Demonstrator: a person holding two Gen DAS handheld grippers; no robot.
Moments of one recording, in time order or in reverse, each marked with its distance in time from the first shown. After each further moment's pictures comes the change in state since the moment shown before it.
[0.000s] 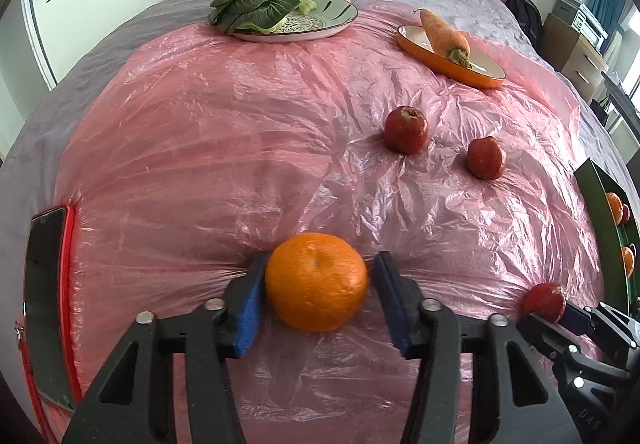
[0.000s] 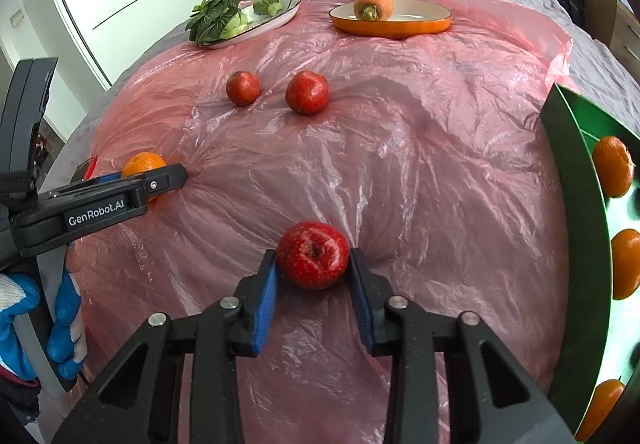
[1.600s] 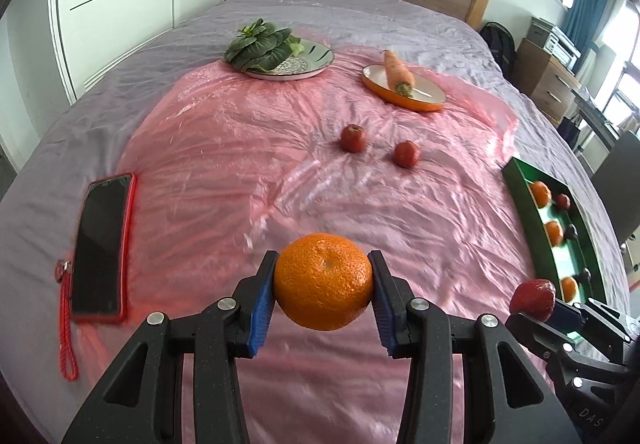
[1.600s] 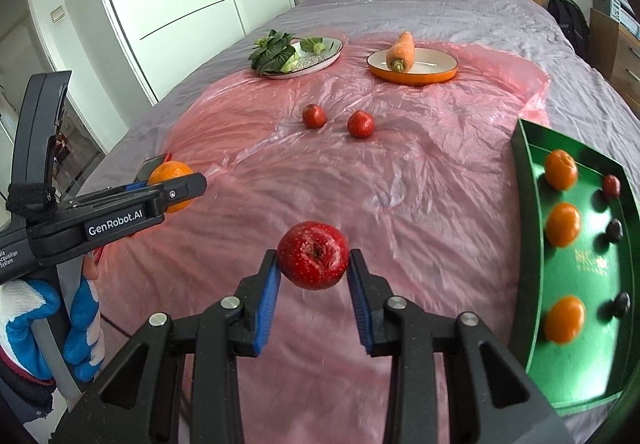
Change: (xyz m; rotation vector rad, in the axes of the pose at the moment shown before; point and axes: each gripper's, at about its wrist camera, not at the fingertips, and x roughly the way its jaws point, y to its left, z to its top) left arm -0.121 -0.008 -0.055 -0.014 -0.105 -0.071; right arm -0.110 0.042 -0.047 -0.064 -0.096 0.047
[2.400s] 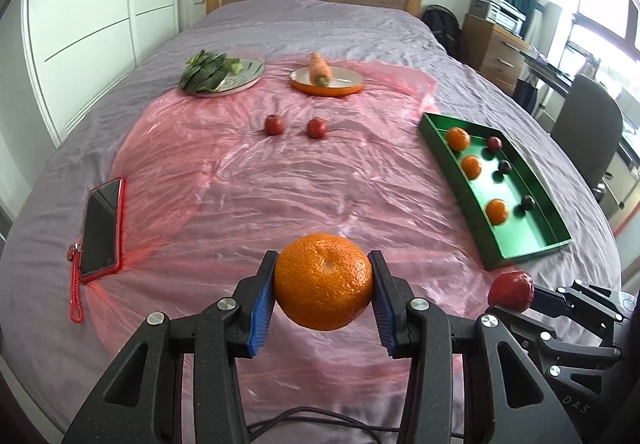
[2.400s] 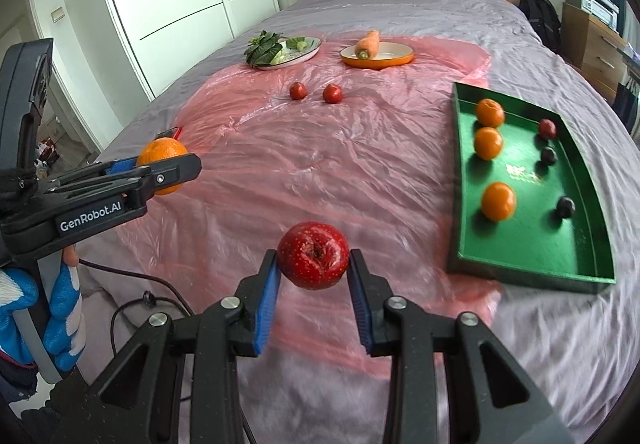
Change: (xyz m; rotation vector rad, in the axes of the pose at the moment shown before) left arm -0.086 -0.076 -0.063 0.186 -0.041 -0.058; right arm -0.093 -0.003 -0.086 0.033 -0.023 -0.062
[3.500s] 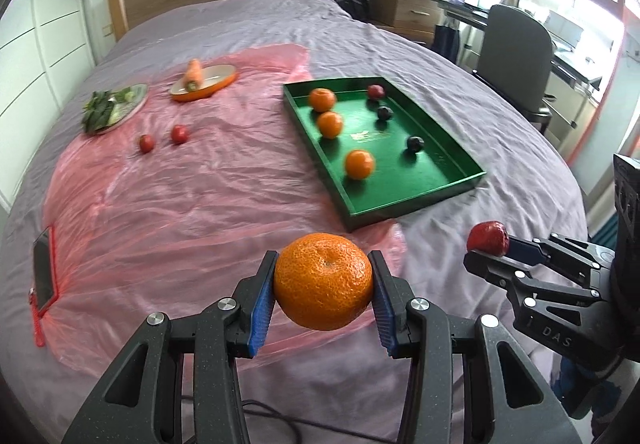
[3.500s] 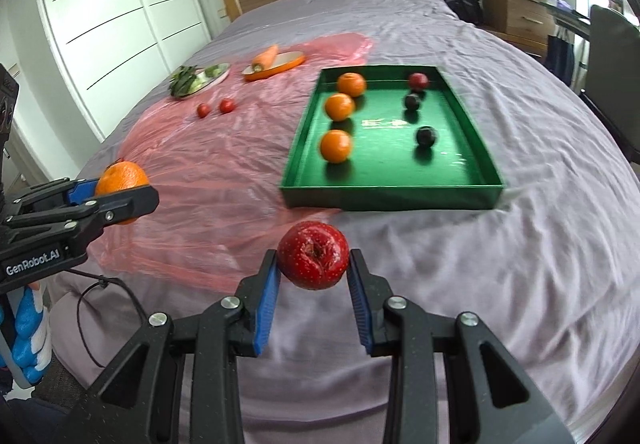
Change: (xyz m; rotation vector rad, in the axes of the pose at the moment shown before) left arm -0.013 -0.151 -0.017 0.250 0.067 -0.161; right arm -0.075 -0.115 -0.070 0.192 -0.079 -0.134
